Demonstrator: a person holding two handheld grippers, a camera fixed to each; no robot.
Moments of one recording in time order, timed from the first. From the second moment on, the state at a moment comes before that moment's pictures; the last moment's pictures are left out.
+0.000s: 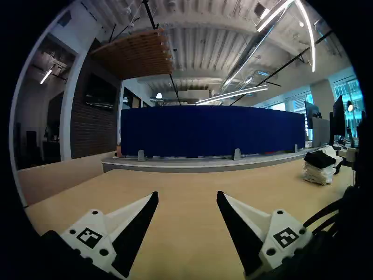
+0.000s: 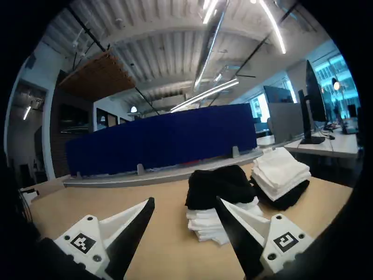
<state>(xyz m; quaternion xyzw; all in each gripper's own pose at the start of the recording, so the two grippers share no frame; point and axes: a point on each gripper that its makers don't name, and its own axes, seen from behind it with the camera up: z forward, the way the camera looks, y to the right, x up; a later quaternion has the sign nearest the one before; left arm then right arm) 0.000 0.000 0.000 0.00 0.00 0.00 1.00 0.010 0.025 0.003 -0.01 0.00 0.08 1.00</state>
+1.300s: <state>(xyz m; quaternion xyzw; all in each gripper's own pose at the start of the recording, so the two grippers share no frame) 0.000 -0.001 -0.001 0.00 0.00 0.00 1.00 0.000 0.011 0.003 -0.03 0.00 0.00 1.00</state>
